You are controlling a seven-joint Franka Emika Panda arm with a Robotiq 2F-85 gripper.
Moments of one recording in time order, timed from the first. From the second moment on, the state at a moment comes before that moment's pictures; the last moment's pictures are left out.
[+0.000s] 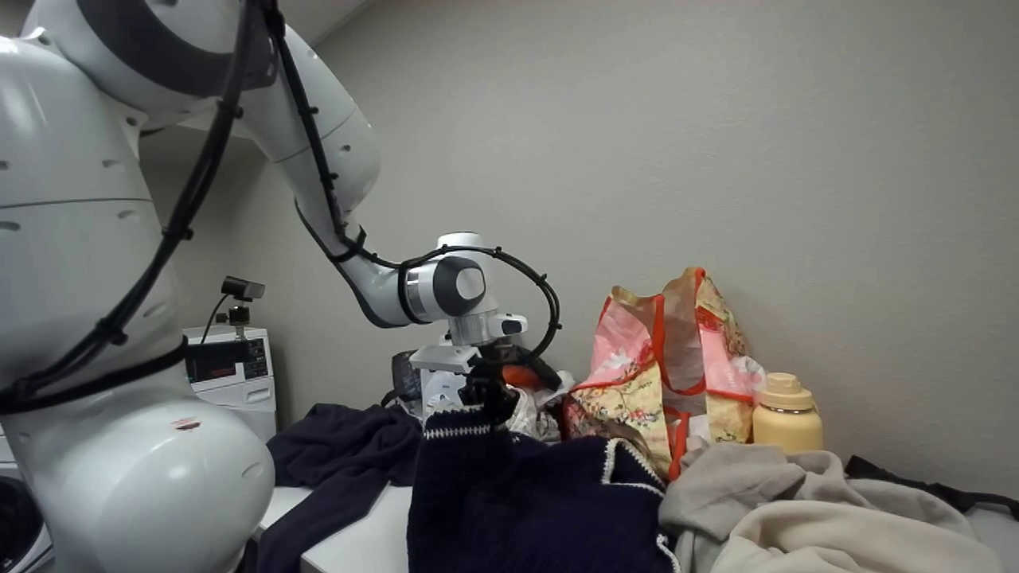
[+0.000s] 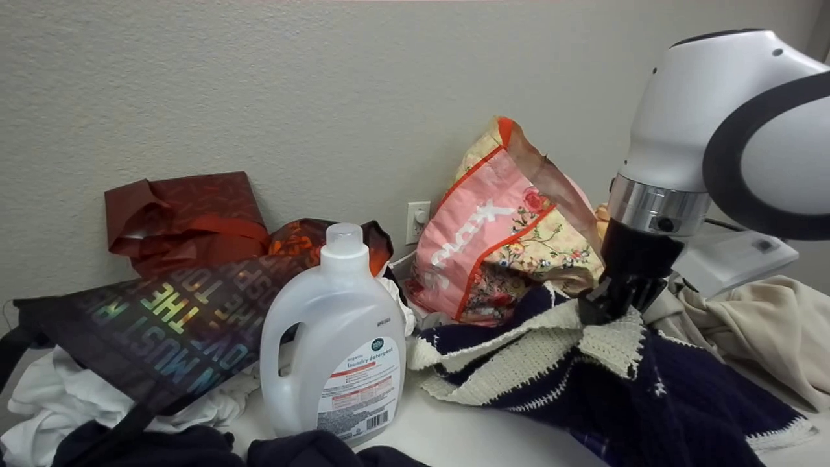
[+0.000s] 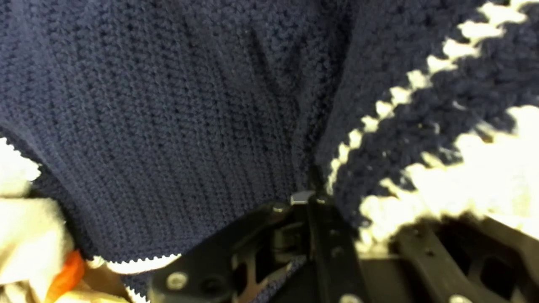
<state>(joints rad) 0.04 -0.20 0.06 -2.55 -0.12 2.45 0.27</state>
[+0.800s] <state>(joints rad) 0.02 -0.16 0.06 -2.52 -0.13 2.45 0.28</state>
